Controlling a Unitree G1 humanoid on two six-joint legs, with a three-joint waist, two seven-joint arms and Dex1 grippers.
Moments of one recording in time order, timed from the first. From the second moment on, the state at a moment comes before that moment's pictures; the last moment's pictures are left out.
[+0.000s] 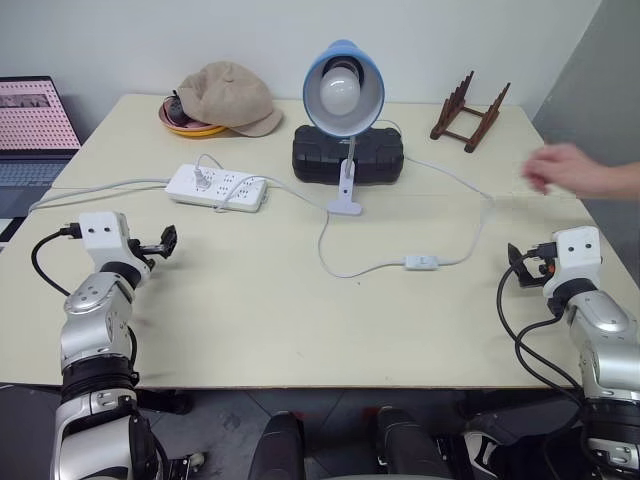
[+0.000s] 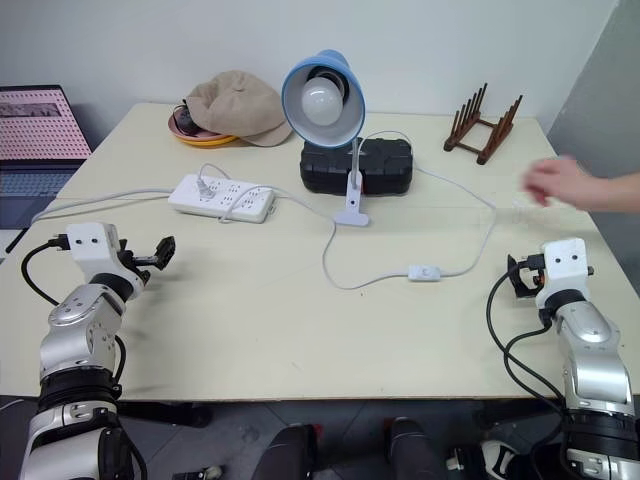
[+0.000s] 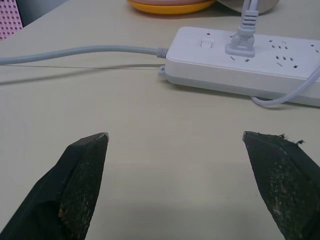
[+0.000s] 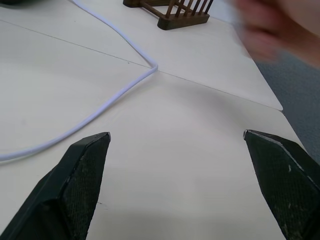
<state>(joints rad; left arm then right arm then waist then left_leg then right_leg) -0.45 0.58 0.40 0.51 -0.26 0.19 -0.34 -0.18 -0.53 -0.29 0.01 0.10 0.29 0.28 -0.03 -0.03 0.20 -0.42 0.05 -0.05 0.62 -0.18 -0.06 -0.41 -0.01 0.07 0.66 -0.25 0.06</state>
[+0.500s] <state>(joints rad) -0.45 0.60 0.37 0.47 -0.28 0.24 -0.45 -0.21 -0.61 -0.25 0.02 0.13 0.25 0.45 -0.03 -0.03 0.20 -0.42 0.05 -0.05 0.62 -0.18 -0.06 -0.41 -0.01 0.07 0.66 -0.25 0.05</state>
